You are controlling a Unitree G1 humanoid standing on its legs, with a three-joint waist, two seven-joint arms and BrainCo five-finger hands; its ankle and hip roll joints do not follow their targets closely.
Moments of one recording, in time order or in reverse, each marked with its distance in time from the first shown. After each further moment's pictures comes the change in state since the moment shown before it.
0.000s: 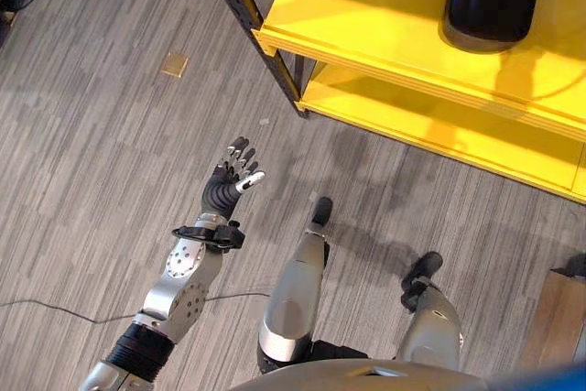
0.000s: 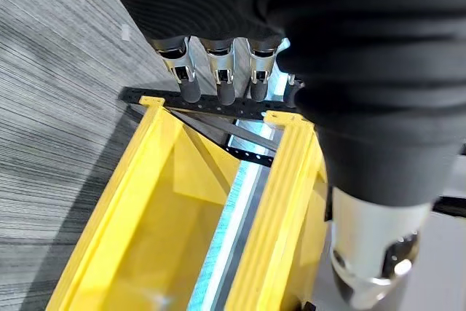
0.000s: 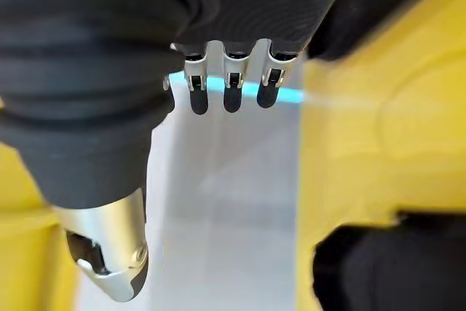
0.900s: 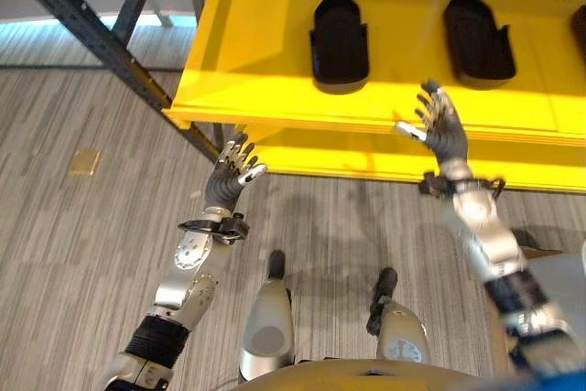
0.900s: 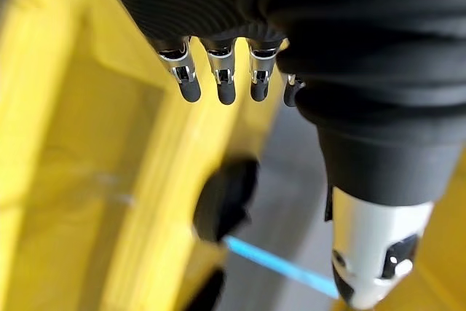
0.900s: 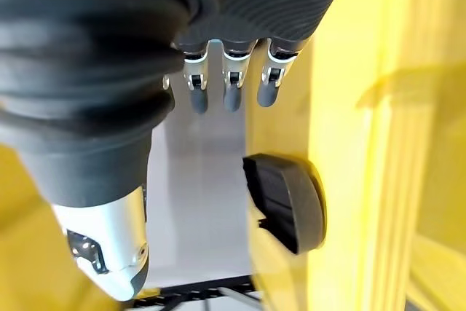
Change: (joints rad) left arm -0.085 -0.136 0.084 0.072 0.134 0.016 -0.025; right arm 1.341 0.411 -0.225 -1.182 -0.185 -0.054 0.225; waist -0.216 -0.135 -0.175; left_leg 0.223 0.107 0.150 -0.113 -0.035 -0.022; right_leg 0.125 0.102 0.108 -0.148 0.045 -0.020
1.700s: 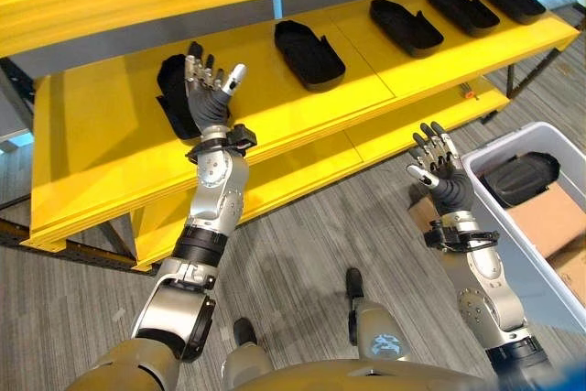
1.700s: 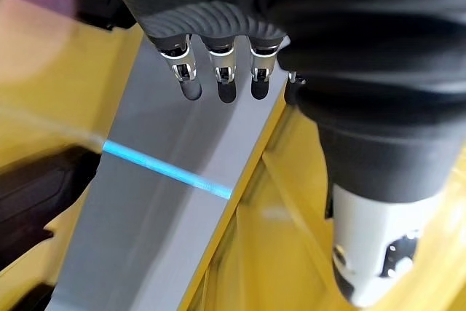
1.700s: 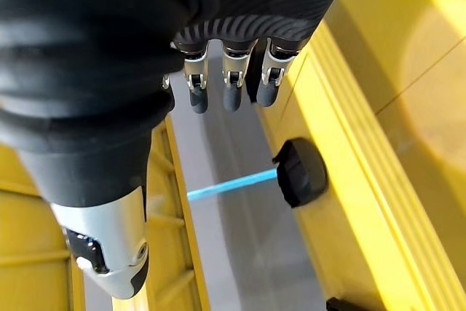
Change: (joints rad) left arm -0.494 -0.126 0.117 0.286 0.091 -0.142 0.361; right arm 0.217 0.059 -0.034 -0.138 0.122 -0.064 0.086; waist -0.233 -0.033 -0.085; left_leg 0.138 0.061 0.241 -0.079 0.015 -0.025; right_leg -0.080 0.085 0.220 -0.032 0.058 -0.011
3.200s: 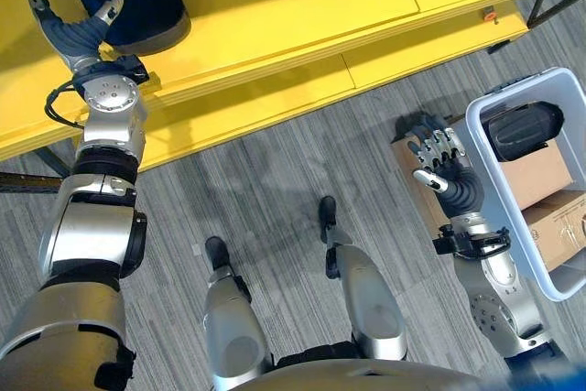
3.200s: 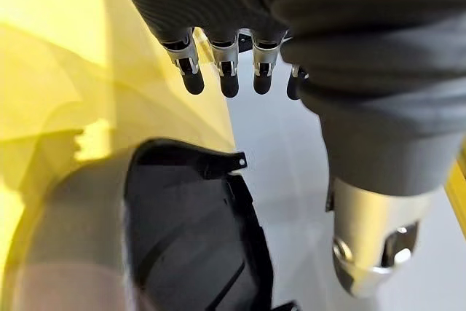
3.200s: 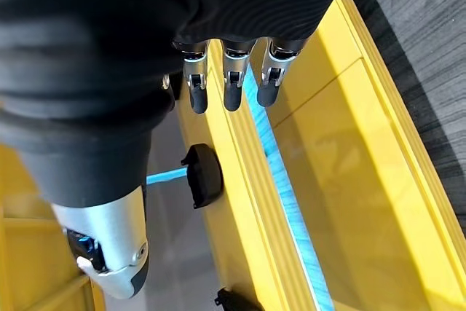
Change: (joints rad) left arm -0.466 0.422 -0.095 0.676 0.152 0.060 0.179; right arm 0.038 -0.124 0.056 -0.083 0.089 -0.077 0.037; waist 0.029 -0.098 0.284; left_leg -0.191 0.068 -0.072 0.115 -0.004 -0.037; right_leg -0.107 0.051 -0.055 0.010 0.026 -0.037
